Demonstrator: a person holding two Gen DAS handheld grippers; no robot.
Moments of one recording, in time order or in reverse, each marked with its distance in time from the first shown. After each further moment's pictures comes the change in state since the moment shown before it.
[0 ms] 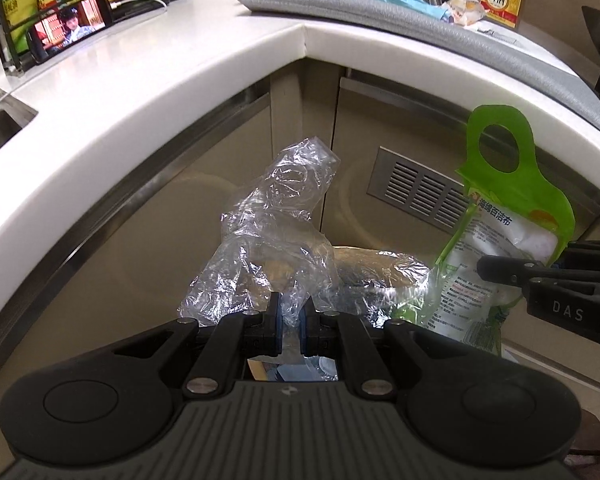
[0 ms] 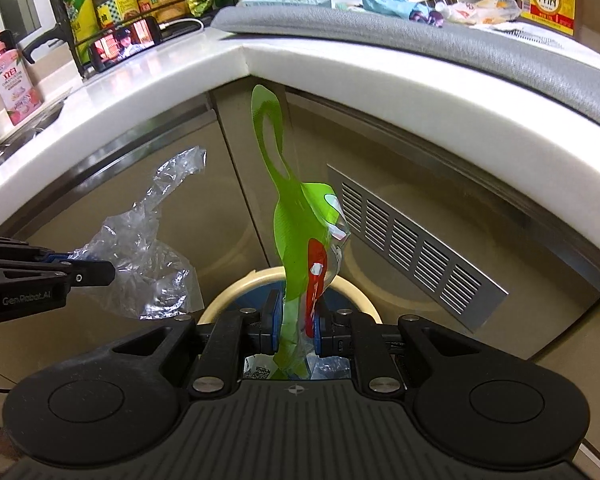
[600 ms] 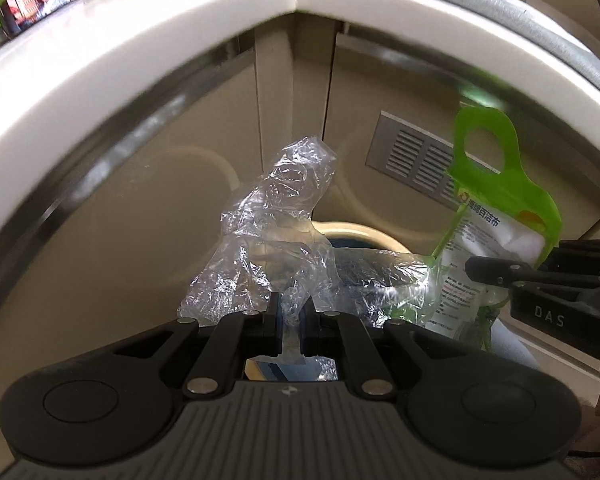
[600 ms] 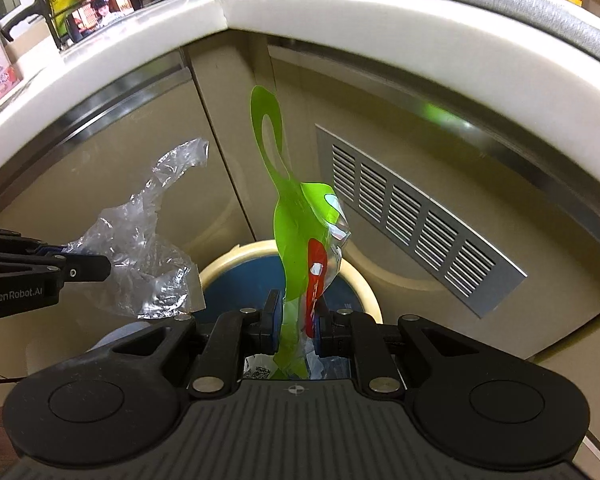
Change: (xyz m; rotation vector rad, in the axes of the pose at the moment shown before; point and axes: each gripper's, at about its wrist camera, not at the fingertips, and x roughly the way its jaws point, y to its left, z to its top) left arm 0.037 -0.003 0.005 0.007 0.096 -0.023; right arm 0.042 -0.005 -0.003 0.002 0.087 -0.029
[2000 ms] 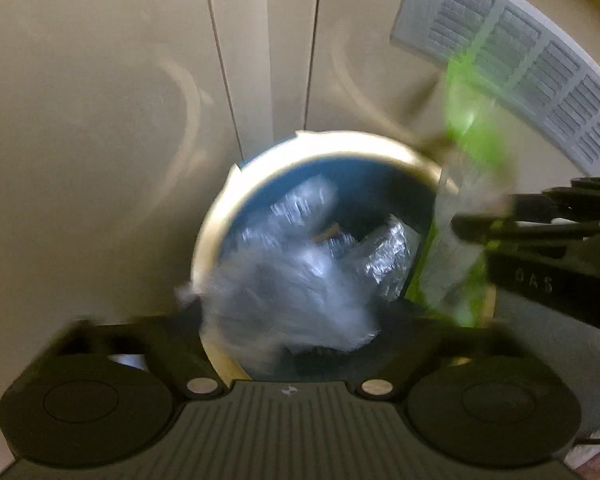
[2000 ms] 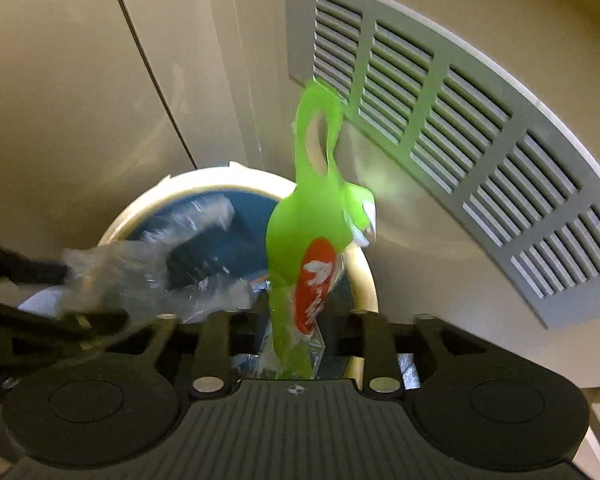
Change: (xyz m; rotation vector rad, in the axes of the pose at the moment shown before) left arm 0.110 0.009 0.030 0.069 0.202 -0.017; right arm 0.142 0.012 0.015 -0.025 0.197 -0.107
